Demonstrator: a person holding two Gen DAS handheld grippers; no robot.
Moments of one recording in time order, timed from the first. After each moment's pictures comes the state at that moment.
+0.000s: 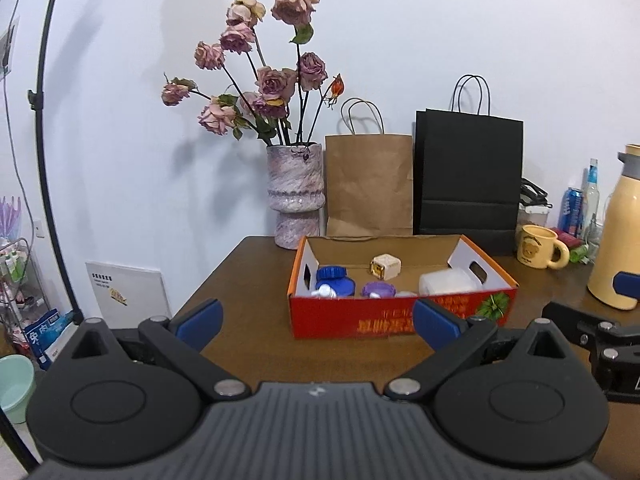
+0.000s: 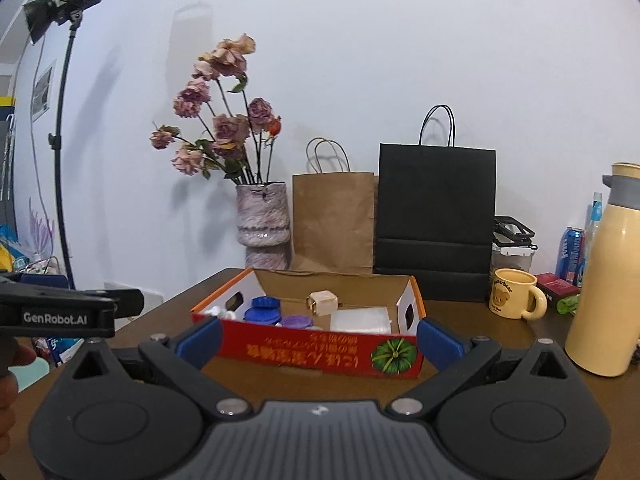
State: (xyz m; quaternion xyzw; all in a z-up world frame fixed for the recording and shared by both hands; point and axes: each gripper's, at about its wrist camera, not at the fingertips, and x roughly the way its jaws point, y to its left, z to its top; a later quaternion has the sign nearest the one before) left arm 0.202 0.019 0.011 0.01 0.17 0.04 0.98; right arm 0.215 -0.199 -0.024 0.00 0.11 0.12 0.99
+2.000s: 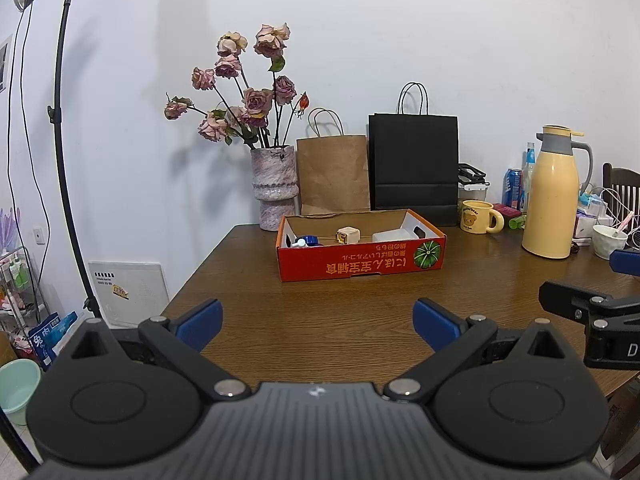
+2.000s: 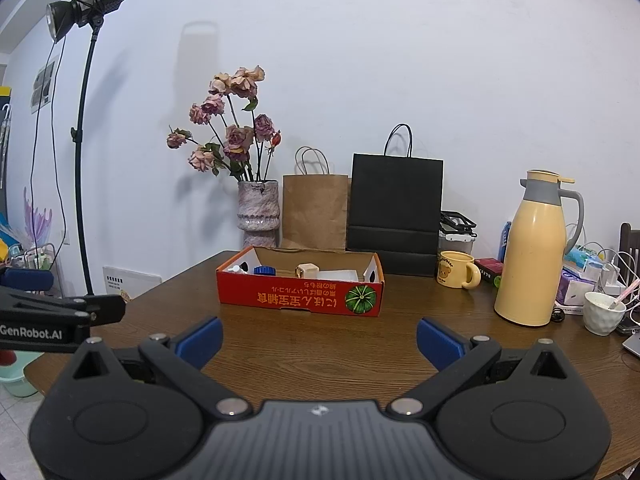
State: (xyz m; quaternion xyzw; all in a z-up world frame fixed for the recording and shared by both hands) left arm 0.029 0.004 0.009 0.03 0.17 0.00 0.99; right arm 0.021 -0.210 -0.024 -0.02 0.11 0.07 0.99
